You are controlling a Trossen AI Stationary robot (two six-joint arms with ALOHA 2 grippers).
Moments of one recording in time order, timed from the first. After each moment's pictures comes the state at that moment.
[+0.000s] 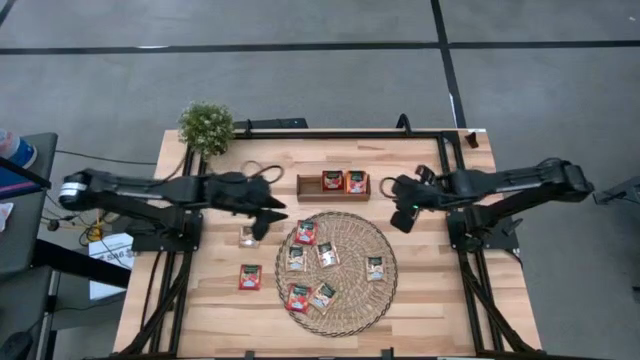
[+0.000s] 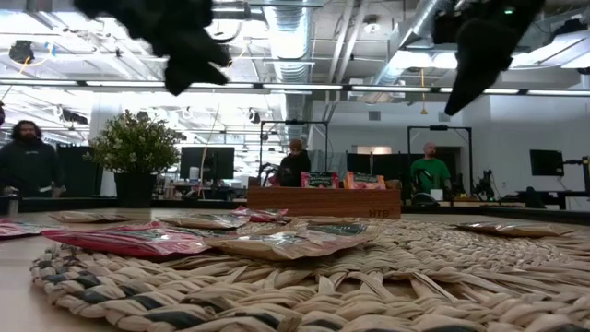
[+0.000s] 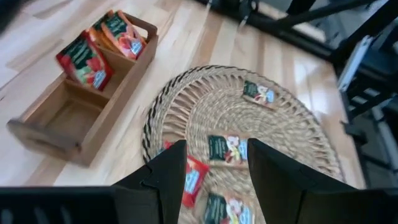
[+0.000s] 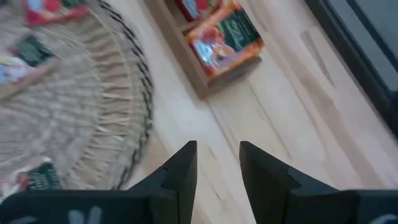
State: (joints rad) left arm 0.04 1.07 0.73 -0.16 0.01 -0.37; right arm 0.08 1.09 0.90 -0.93 0.39 0.39
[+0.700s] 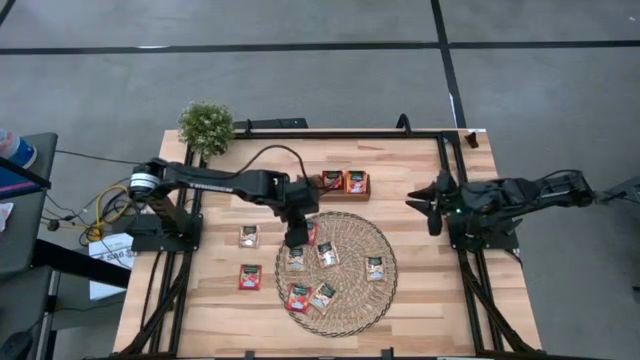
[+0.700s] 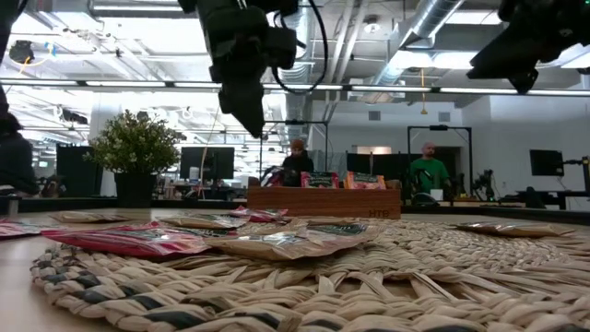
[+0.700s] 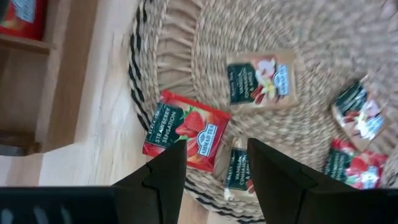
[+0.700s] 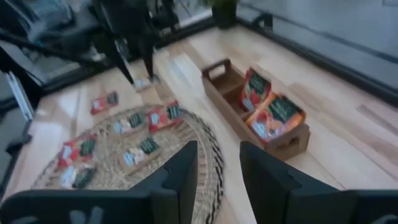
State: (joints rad) left arm 0.04 1.71 1.33 -0.75 0.09 -0.18; right arm 0.21 0.40 0.51 -0.54 0.42 0.42
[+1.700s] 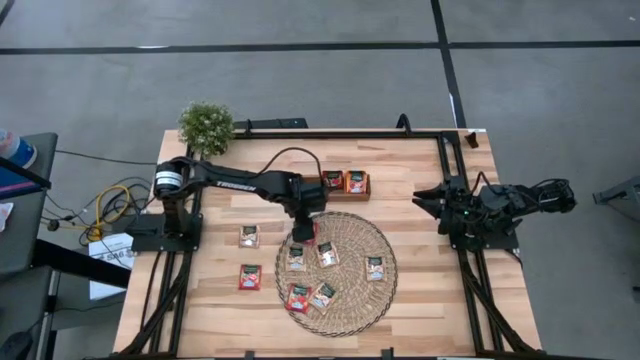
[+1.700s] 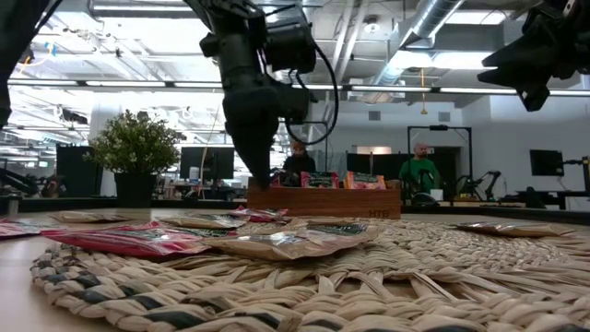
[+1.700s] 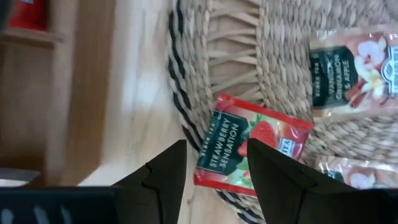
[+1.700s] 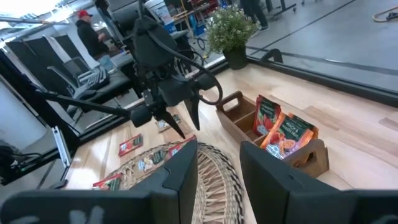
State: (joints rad) left arm 0.11 1.89 1.33 -0.68 0.05 -0.05; right arm 0.26 0.06 0.30 -0.44 0.47 0.45
